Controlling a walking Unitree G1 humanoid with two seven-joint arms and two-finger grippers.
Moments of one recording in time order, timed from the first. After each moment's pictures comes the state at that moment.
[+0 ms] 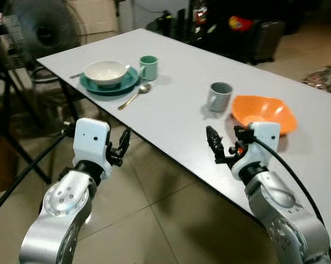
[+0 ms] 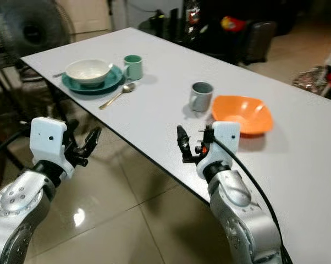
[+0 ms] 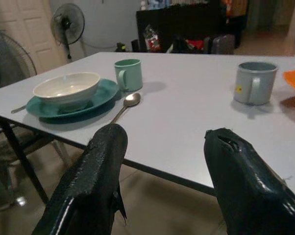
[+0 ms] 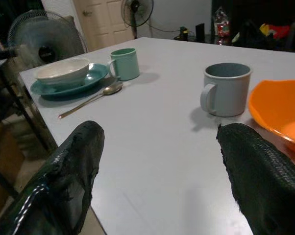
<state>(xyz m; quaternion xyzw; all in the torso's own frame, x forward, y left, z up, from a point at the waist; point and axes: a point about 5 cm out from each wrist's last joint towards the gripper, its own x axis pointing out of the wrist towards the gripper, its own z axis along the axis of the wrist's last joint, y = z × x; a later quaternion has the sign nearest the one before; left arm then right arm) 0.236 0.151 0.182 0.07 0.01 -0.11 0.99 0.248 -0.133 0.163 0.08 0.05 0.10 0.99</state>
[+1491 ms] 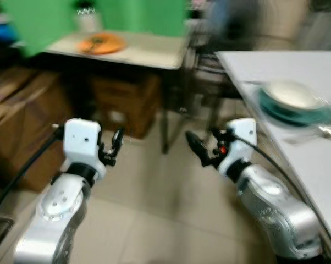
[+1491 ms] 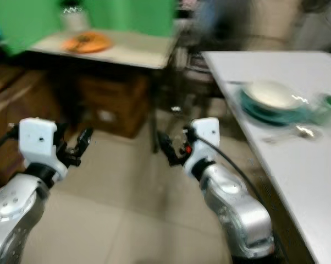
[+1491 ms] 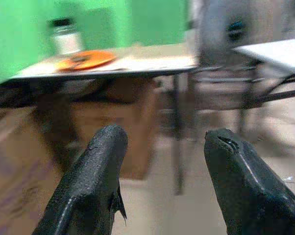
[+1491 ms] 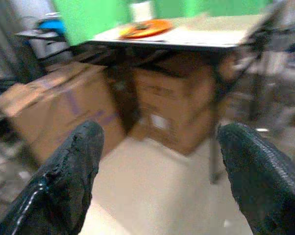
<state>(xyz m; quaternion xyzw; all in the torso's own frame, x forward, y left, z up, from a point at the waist) 0.229 0.171 0.180 0.07 0.02 -0.05 1.00 0.258 -0.097 0.159 0.10 0.07 0.24 0.96</state>
